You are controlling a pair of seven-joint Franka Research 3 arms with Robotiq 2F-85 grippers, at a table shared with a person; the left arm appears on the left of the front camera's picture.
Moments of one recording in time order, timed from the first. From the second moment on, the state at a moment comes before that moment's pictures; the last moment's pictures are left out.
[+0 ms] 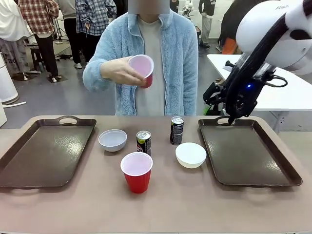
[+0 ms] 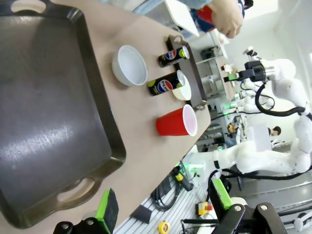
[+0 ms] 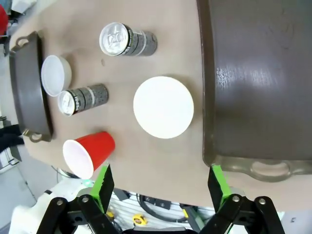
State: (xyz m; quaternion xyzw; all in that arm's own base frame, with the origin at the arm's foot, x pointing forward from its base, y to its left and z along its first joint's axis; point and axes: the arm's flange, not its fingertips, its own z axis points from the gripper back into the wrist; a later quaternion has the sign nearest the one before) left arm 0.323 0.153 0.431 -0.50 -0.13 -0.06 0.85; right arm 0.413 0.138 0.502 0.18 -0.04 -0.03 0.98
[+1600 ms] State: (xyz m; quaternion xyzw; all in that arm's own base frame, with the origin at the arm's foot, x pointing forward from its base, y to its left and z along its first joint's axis) left arm 0.323 0.153 0.431 -0.50 -0.13 -0.06 0.85; right arm 0.458 0.224 0.375 0.02 0.06 0.05 1.00
